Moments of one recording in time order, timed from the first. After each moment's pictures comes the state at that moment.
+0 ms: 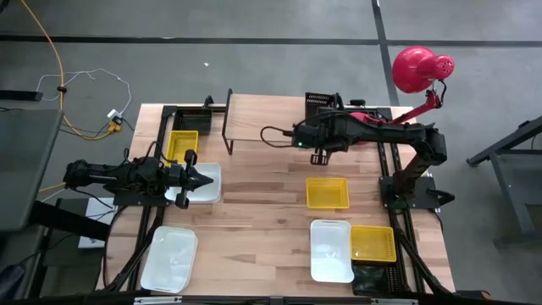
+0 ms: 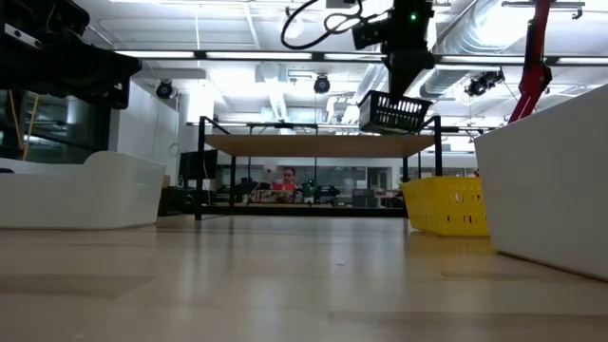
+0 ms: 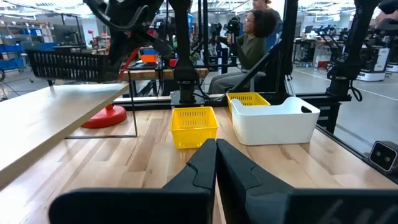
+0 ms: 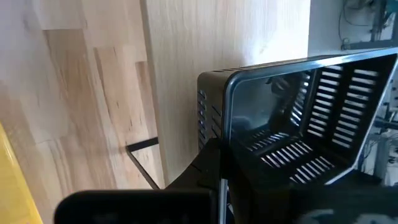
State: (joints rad) left arm 0.03 0.02 0.01 0.01 -0.01 0.03; right arm -0.14 1.68 1.59 -1.27 0.58 -0.11
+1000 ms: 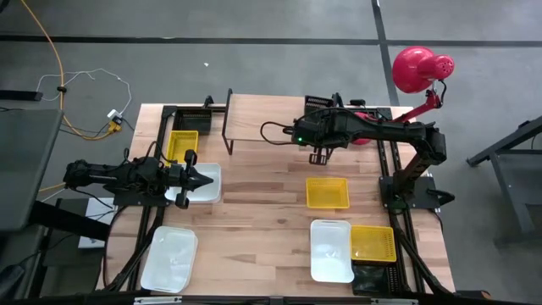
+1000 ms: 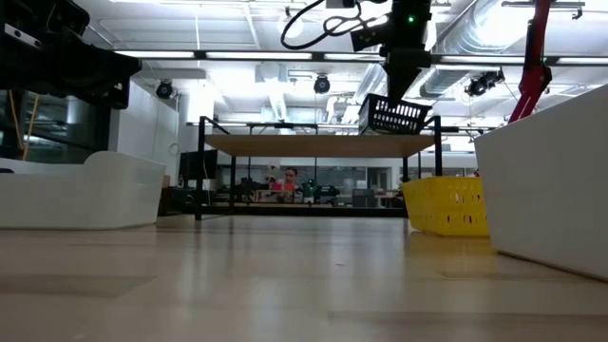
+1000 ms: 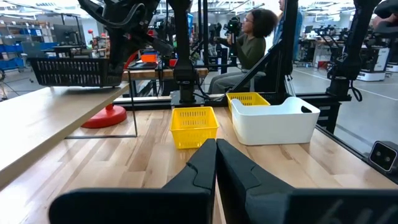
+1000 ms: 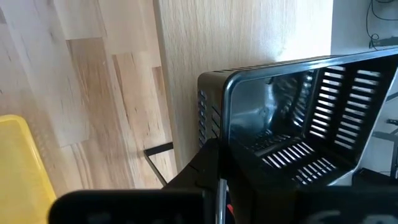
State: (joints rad) left arm 0.03 0.02 0.01 0.01 -0.01 0.03; right arm -0.17 1.68 1.58 -1.25 0.50 -0.11
